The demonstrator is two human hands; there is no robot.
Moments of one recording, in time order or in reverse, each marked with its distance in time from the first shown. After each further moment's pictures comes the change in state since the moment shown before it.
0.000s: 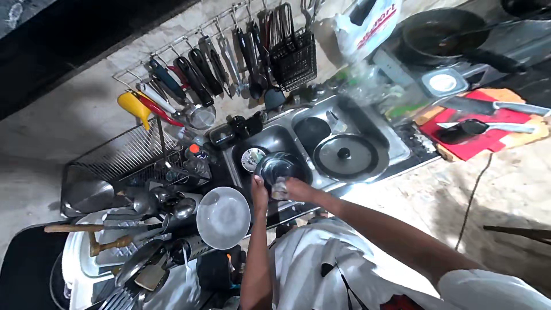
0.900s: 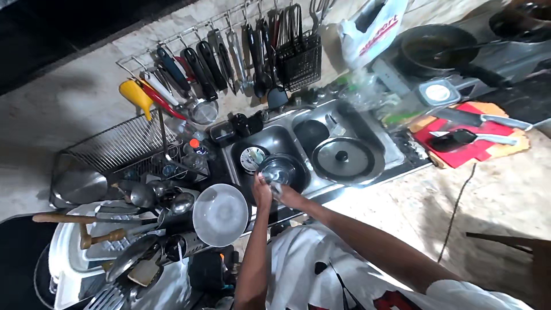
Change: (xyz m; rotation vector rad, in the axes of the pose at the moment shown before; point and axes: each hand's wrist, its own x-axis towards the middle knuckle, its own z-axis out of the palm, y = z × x) left_hand -0.004 0.006 0.006 0.235 0.048 0.021; right_hand -0.001 -0.039 0.029 0.373 0.058 0.154
